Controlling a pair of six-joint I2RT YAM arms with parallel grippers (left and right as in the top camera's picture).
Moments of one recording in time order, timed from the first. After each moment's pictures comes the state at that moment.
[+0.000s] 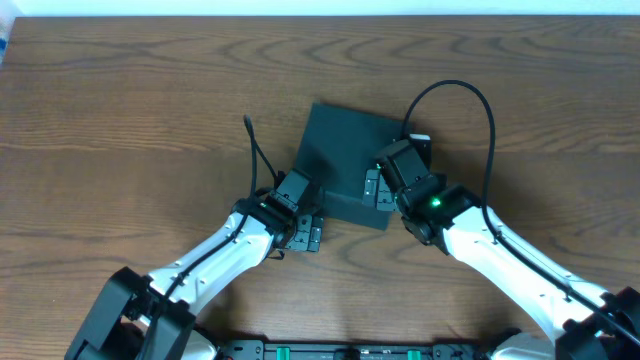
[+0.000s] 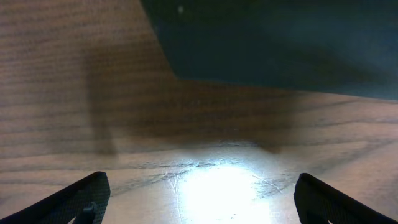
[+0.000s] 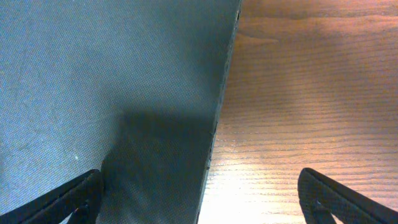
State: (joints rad) left arm -0.59 1.51 0.74 -0.57 -0.06 -0.42; right arm 0.60 1.48 0.89 -0.47 0.25 0.62
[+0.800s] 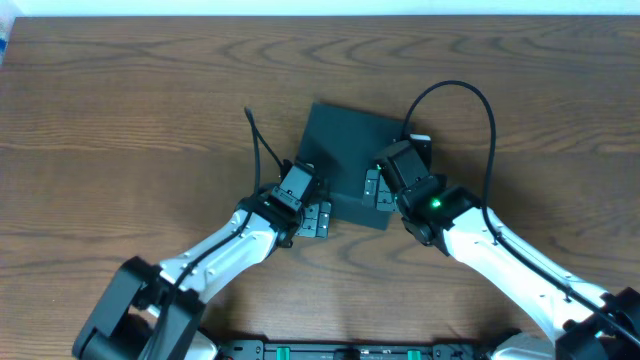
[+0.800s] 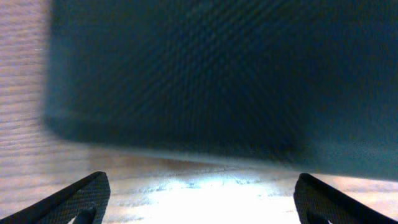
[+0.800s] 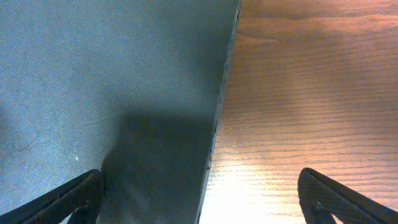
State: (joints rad) left arm -0.59 1.57 0.74 -0.38 -0.09 -0.43; right arm 0.60 1.48 0.88 -0.46 0.25 0.63
